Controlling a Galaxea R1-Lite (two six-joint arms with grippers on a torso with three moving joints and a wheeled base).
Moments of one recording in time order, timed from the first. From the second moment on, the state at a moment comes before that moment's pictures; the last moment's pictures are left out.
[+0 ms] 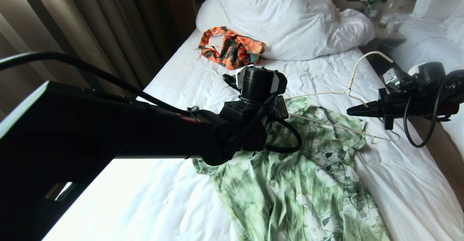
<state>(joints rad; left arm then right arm) -0.87 2.10 -1.57 -0.30 0.58 -0.48 -0.18 2.13 -1.81 0.49 1.13 -1.11</state>
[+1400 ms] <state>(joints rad) -0.82 2.14 -1.66 -0.30 0.60 -0.38 -0.15 1.96 -1.49 0.43 1.11 -1.14</state>
